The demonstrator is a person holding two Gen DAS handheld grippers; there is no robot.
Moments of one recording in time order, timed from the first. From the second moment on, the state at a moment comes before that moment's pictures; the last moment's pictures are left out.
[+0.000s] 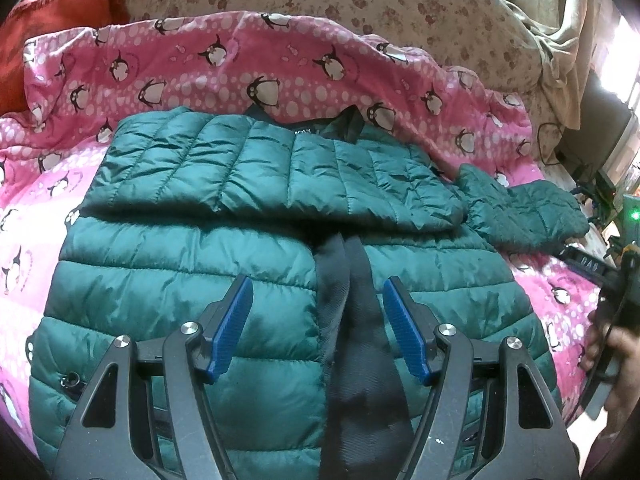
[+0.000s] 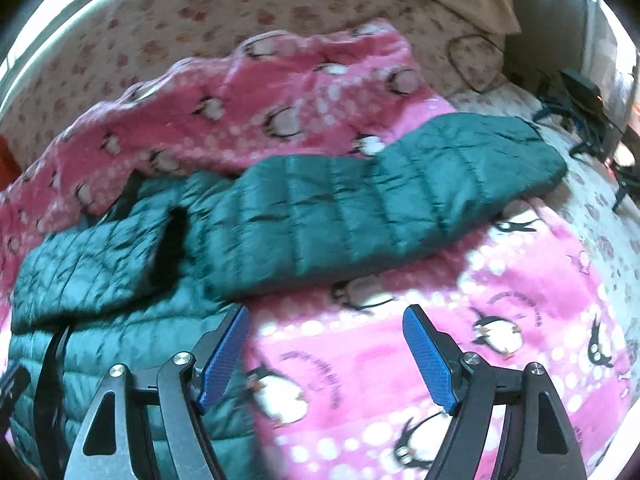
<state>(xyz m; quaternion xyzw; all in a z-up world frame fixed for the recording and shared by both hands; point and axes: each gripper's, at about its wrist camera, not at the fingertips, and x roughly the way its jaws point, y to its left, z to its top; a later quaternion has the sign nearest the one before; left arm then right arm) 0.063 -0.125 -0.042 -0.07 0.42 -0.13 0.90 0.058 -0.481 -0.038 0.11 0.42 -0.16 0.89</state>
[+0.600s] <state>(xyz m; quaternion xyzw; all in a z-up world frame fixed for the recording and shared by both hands) 0.070 -0.116 -0.053 -0.11 0.44 -0.14 0.88 0.061 -0.641 -0.038 0.30 0.35 -0.22 0.86</state>
